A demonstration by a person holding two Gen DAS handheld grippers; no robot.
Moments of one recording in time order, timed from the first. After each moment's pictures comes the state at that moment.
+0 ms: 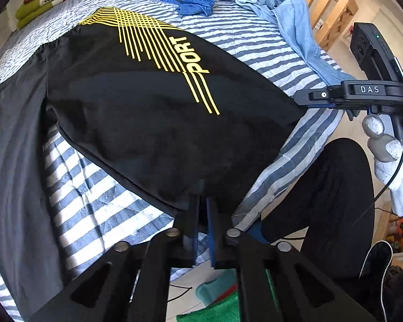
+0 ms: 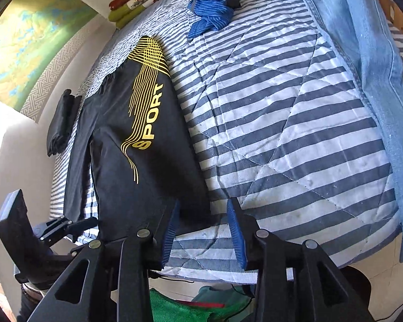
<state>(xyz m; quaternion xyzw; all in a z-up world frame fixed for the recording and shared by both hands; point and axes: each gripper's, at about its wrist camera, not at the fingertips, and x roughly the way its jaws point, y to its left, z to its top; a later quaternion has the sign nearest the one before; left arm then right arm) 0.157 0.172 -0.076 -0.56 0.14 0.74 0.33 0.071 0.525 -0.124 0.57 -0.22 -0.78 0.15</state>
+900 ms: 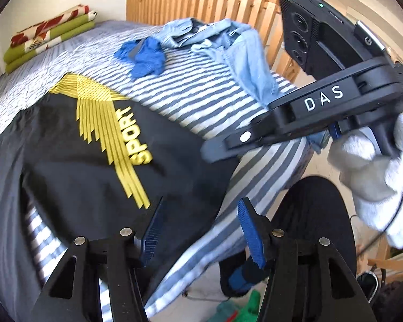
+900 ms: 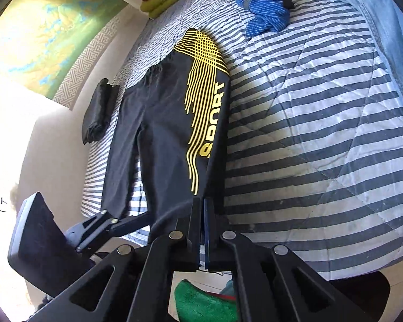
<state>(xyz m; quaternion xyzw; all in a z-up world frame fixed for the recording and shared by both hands) 0.177 0.240 -0.043 -0.44 0.13 0.79 0.40 0.055 0.490 -0.088 0.56 -0.25 -0.75 0.24</state>
